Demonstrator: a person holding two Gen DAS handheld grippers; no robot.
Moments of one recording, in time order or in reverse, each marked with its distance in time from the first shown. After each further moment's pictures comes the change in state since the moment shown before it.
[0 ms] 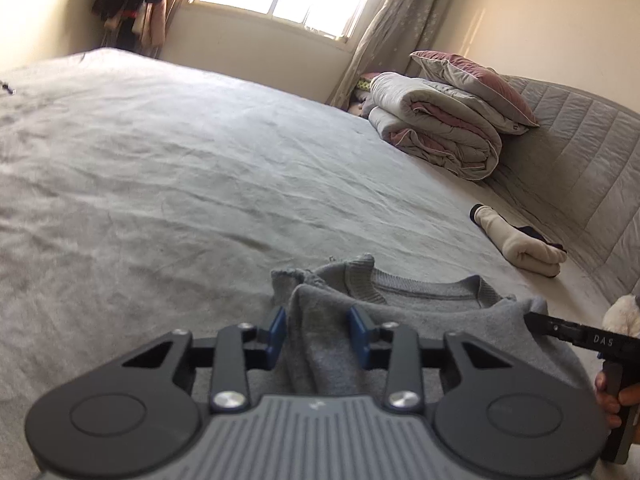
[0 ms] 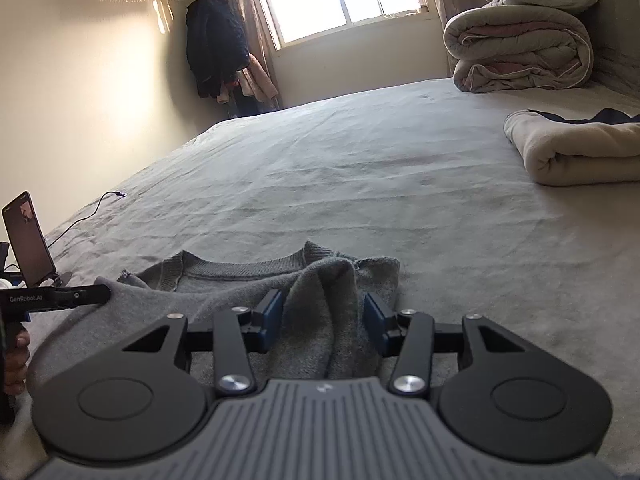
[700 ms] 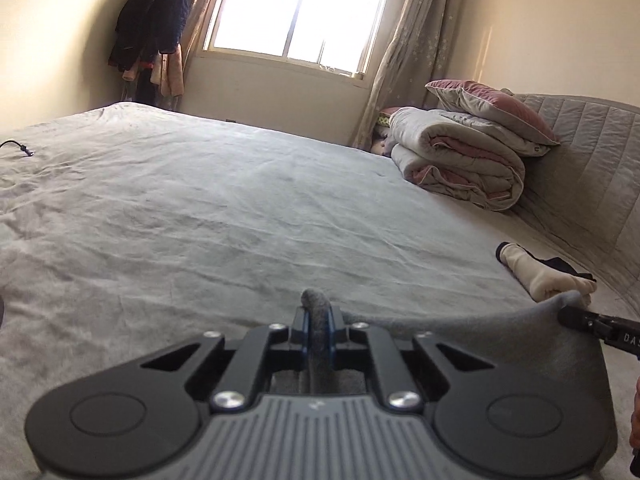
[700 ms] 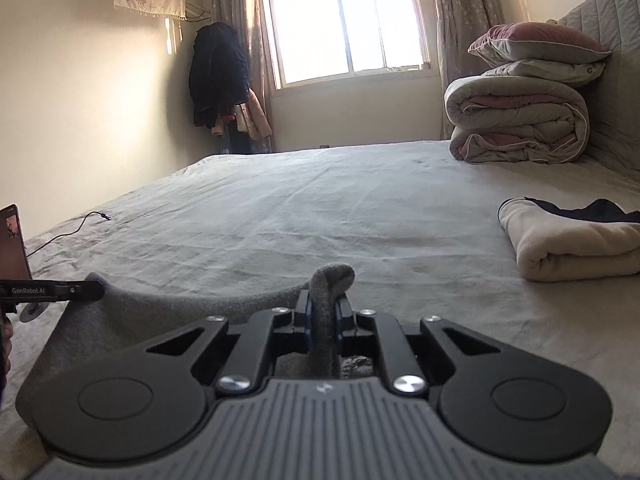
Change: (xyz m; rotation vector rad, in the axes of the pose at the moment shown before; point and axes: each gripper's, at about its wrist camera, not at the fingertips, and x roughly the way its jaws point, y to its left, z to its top) left arm 0.015 -0.022 0.037 0.032 -0.079 0.129; right arm -0.002 0.022 0.044 -0.121 -0.125 -0.091
